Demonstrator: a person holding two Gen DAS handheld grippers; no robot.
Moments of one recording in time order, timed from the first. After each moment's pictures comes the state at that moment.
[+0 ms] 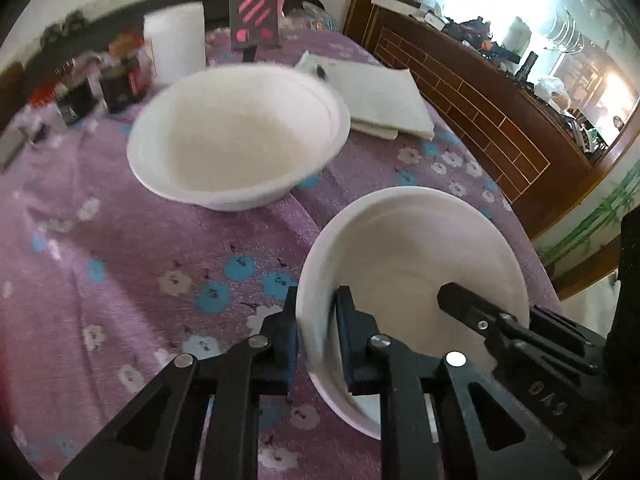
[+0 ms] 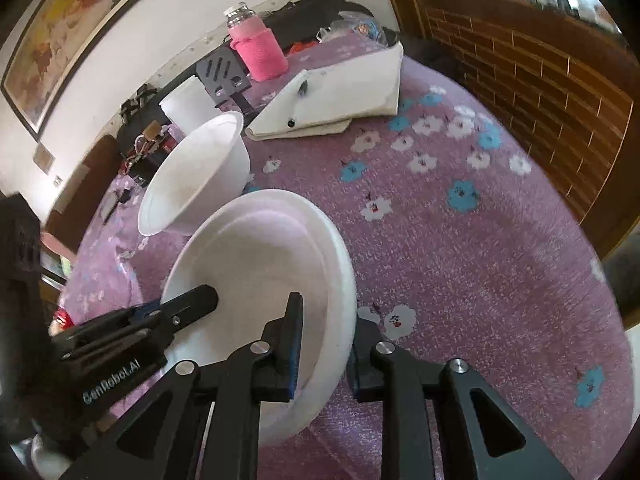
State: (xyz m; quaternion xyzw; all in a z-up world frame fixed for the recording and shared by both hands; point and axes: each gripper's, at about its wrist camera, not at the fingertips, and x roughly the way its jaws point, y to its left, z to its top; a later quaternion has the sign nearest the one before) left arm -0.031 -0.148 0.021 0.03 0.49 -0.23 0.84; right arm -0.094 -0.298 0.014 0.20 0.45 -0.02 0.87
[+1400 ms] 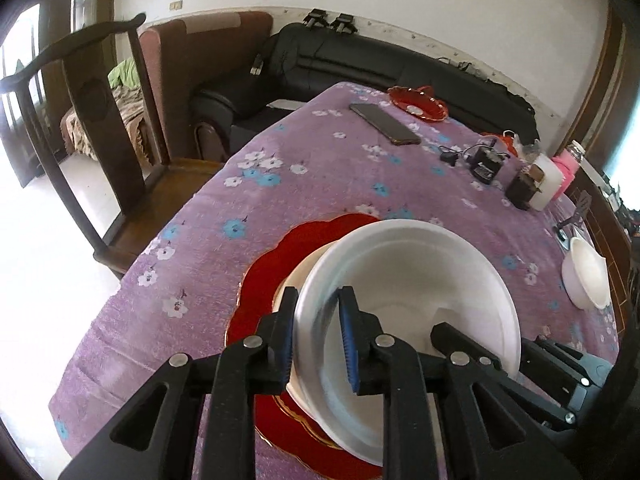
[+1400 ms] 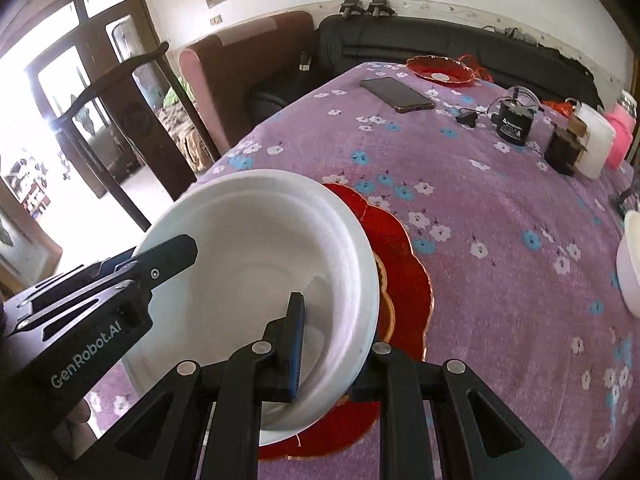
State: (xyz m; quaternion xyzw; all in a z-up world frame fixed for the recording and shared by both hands) left arm -0.099 0.299 0.067 -0.13 0.42 0.09 0.89; right arm -0.065 0.172 0.047 -0.05 0.46 0.25 0.85
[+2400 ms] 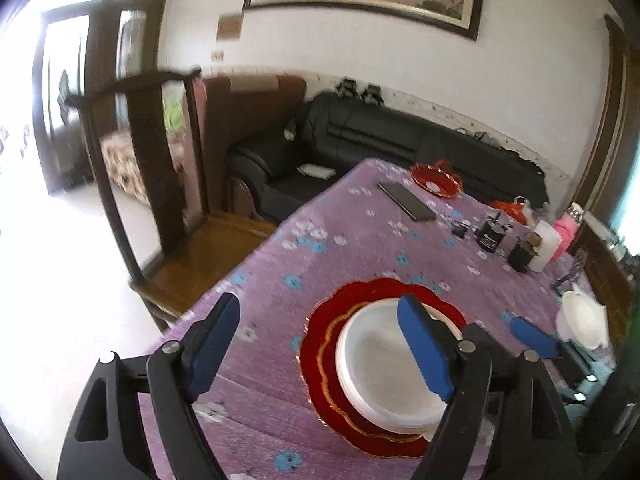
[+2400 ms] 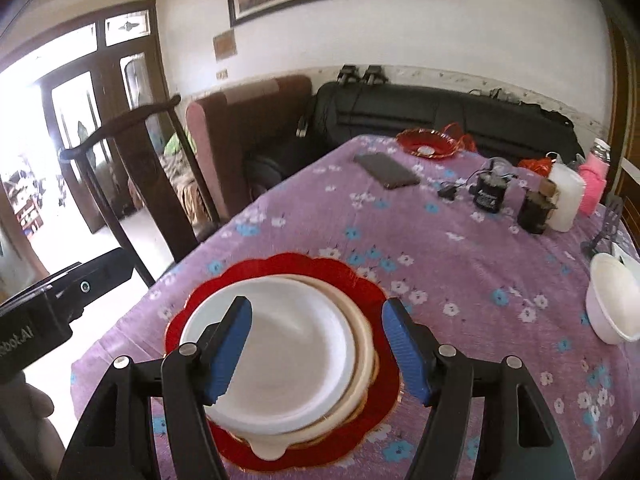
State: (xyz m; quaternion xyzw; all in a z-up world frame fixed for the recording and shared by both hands) left arm -0.169 0.309 0.125 -0.13 0.29 0.16 0.94; right arm -0.098 0.149 0.099 -0.03 0.33 0.24 0.91
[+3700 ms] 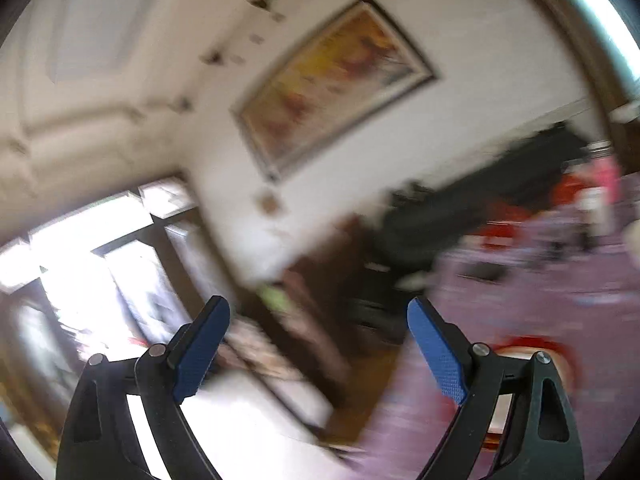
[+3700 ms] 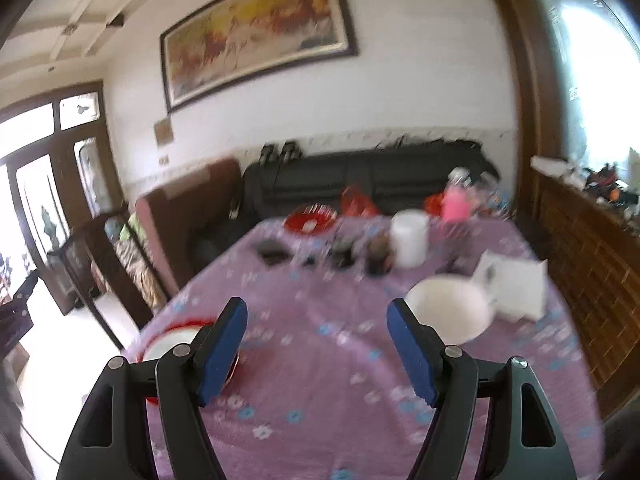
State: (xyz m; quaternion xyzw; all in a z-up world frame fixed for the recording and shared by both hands) left arm -0.264 0.252 0.263 0.24 0.10 0.31 0.91; right arm -0.184 -0.099 0.256 0.06 0.22 0.12 0.97
